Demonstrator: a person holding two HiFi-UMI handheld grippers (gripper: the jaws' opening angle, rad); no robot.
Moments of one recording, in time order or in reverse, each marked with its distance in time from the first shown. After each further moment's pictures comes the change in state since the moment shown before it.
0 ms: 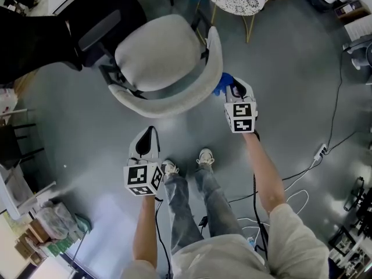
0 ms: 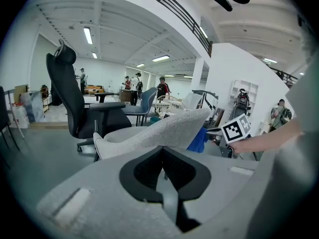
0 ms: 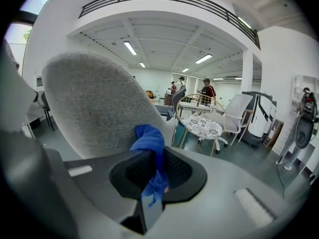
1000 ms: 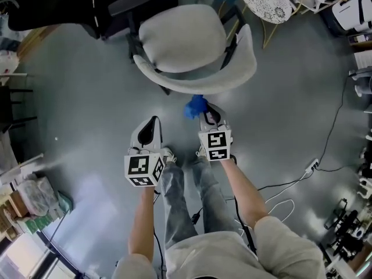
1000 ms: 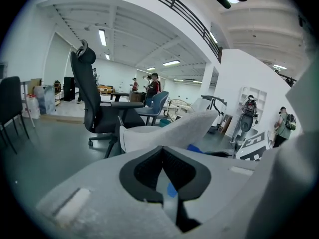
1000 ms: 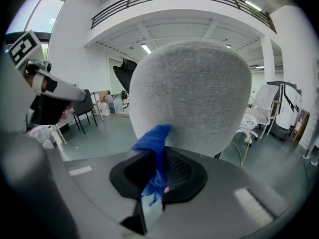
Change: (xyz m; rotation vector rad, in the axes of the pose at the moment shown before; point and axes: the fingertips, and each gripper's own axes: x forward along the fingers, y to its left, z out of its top) left arm -0.063 0.056 -0.027 -0.078 -0.045 0.074; right arm -0.062 0.233 -0.020 0.010 0.010 0.269
